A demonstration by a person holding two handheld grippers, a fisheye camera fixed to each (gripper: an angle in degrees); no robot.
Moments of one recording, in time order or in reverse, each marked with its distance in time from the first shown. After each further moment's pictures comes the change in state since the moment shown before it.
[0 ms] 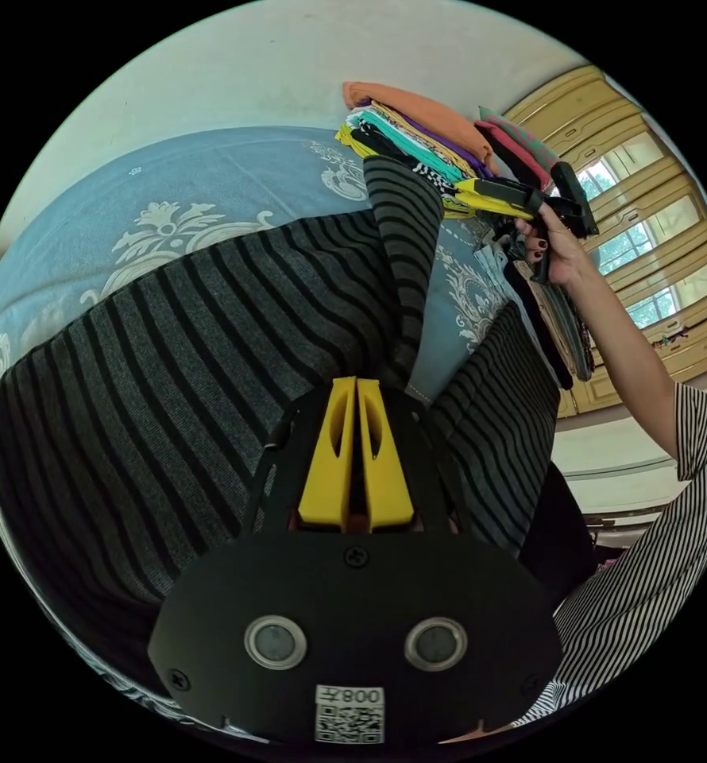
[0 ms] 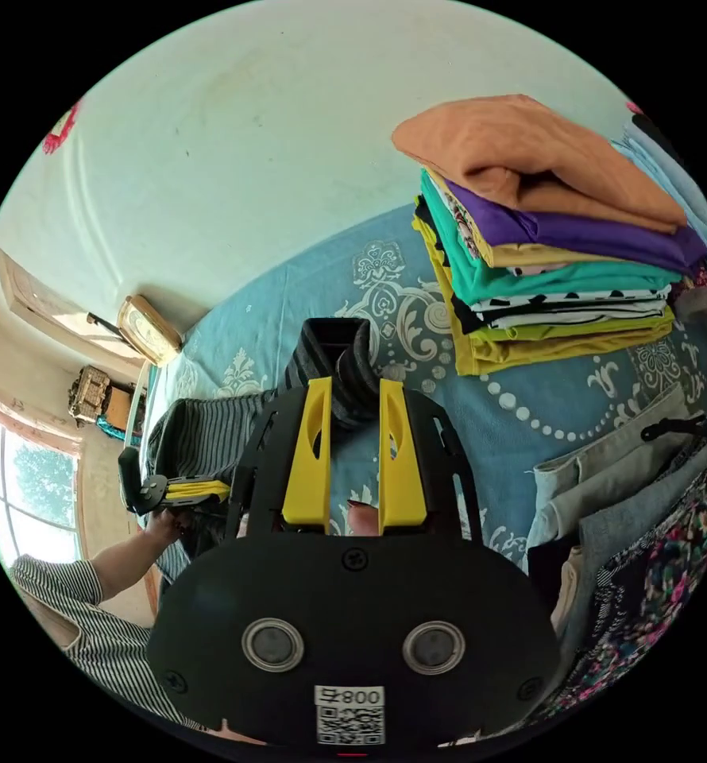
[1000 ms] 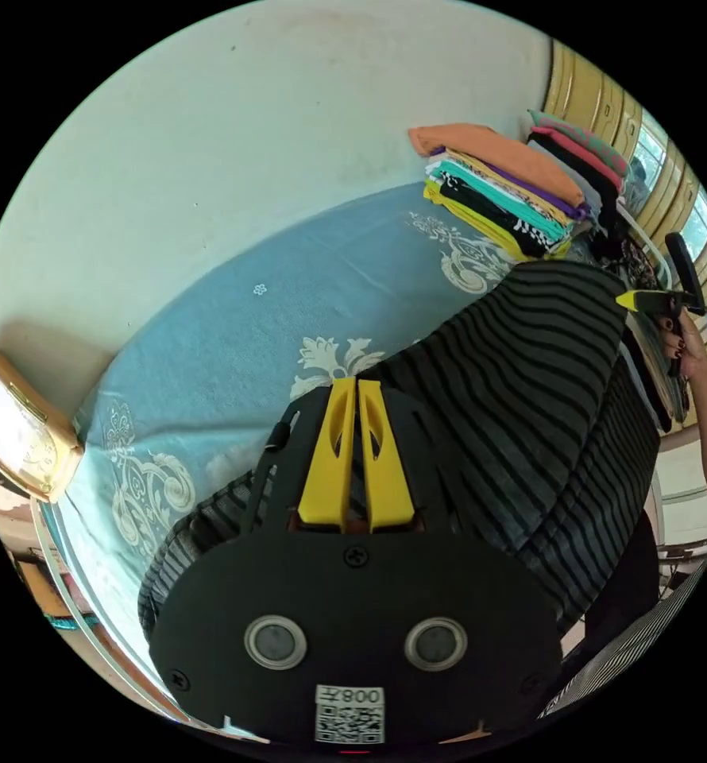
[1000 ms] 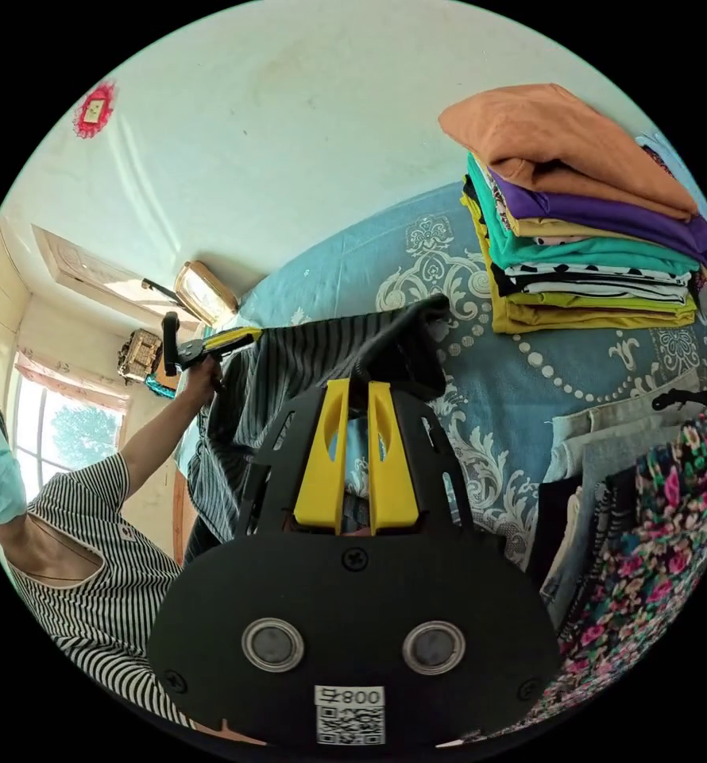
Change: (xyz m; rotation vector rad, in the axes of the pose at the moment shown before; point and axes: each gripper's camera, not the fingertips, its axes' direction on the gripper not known) left arm -0.012 -0.137 -0.123 0.124 -0.456 0.039; right arm -0.058 0.001 -0.025 -0.108 -0.160 -0.088
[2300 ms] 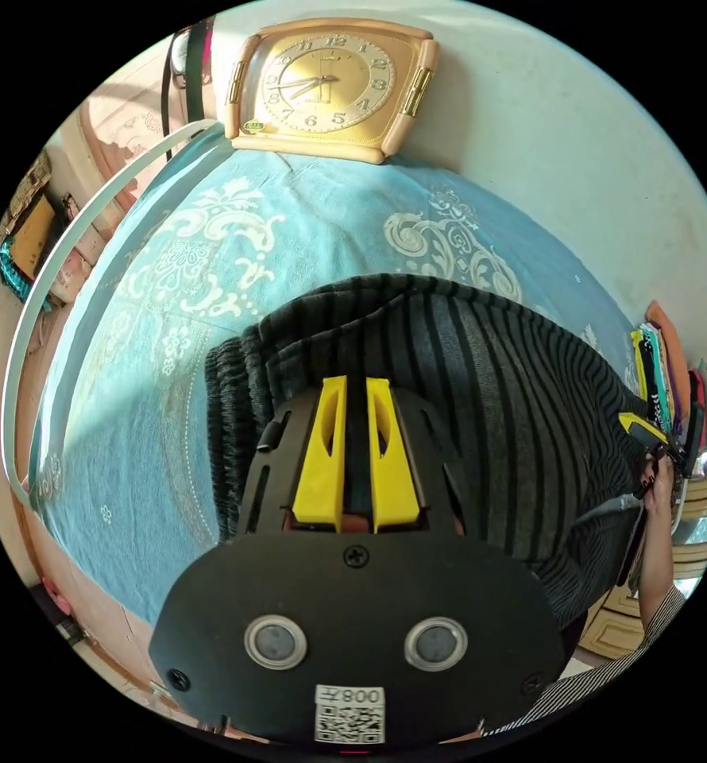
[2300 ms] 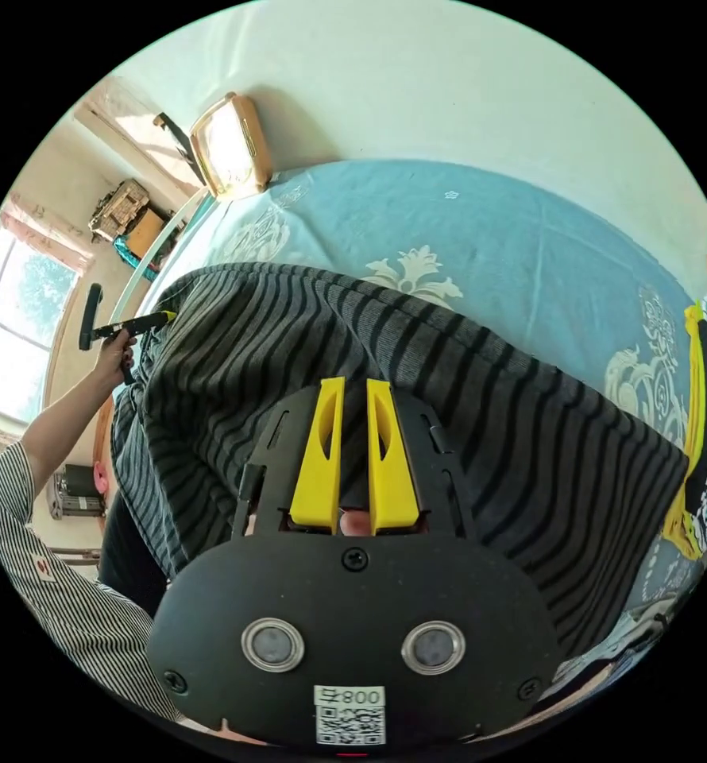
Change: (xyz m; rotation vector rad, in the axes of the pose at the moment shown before) left arm -0.326 0.375 -0.180 -0.130 -0.141 -0.845; right arm -0.305 -0.070 0.323 -0.262 0.185 -0.414
